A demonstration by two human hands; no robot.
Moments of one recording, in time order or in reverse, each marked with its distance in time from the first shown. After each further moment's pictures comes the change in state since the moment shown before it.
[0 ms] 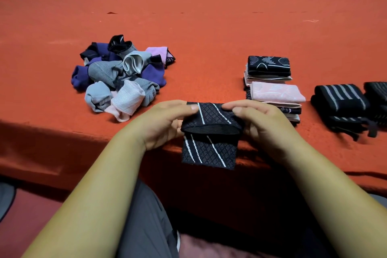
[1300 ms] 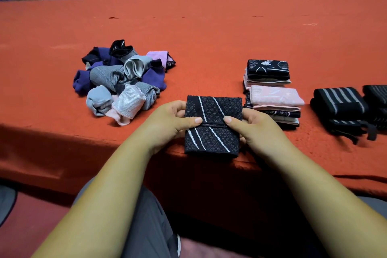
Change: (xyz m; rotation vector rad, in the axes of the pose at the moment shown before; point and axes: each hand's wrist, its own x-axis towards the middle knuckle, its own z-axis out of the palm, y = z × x) left_hand 0.004 -0.008 0.006 0.133 0.108 0.107; right_hand 0.008 0.022 0.002 -0.098 0.034 0.034
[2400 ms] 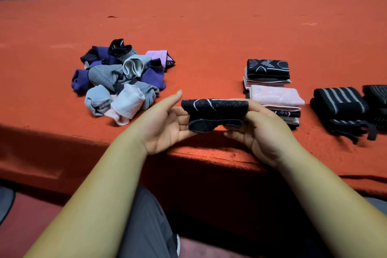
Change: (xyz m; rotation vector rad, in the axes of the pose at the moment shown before) left_hand 0.002 0.013 -0.006 -0.435 -0.055 -0.271; right_hand -0.003 -0.020 0.004 0.406 -0.022 0.085
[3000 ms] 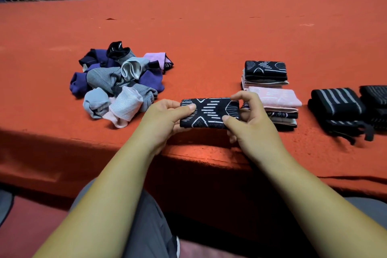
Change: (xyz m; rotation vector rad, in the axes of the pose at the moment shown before) left_hand 0.007 -0.009 0.007 0.306 0.295 0.341; right_hand -0.004 0.009 0.013 -0.529 0.216 -0.310
